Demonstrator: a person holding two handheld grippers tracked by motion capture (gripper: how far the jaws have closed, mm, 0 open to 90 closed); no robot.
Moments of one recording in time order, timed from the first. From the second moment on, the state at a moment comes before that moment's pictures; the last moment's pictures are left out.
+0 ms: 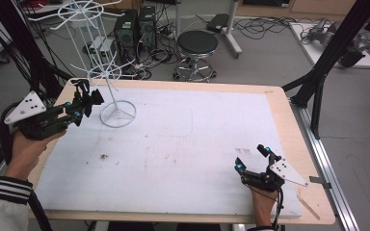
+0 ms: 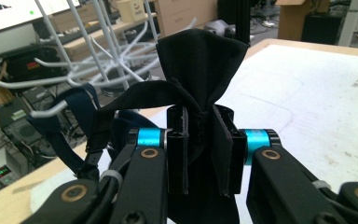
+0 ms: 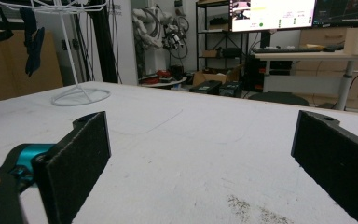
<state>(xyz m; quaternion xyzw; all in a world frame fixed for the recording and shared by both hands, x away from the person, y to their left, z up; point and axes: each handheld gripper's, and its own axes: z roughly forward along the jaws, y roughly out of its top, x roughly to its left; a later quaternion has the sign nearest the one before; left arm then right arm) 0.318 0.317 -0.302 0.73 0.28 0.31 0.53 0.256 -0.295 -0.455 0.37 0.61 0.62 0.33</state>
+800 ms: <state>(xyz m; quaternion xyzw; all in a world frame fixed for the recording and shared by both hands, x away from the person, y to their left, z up) 0.331 0.291 -0.299 0.74 0.27 0.31 0.53 0.256 -0.295 -0.455 0.37 0.61 0.62 0.32</state>
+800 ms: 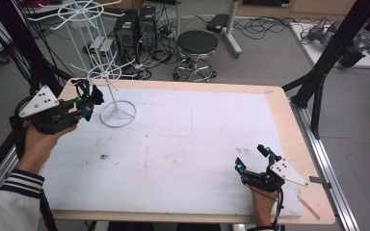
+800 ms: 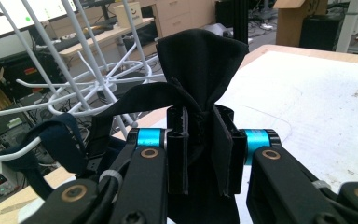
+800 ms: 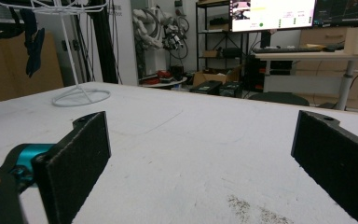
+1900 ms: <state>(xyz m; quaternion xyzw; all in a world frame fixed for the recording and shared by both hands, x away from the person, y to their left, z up) 0.355 0.272 -0.337 0.76 0.30 0.29 0.50 0.256 -0.295 -0.455 0.37 0.61 0.62 0.32</state>
